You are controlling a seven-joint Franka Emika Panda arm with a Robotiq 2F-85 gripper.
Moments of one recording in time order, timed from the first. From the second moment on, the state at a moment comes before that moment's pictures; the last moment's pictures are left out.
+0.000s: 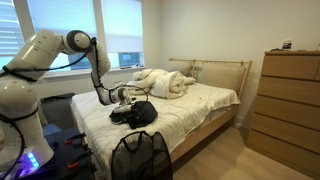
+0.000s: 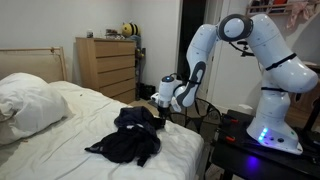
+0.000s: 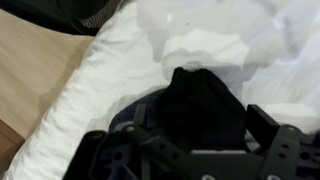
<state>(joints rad) 0.35 0.70 -0.14 -2.12 -0.58 2.95 0.09</state>
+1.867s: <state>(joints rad) 0.37 0.34 -0.23 -2.17 -0.42 2.72 0.09</state>
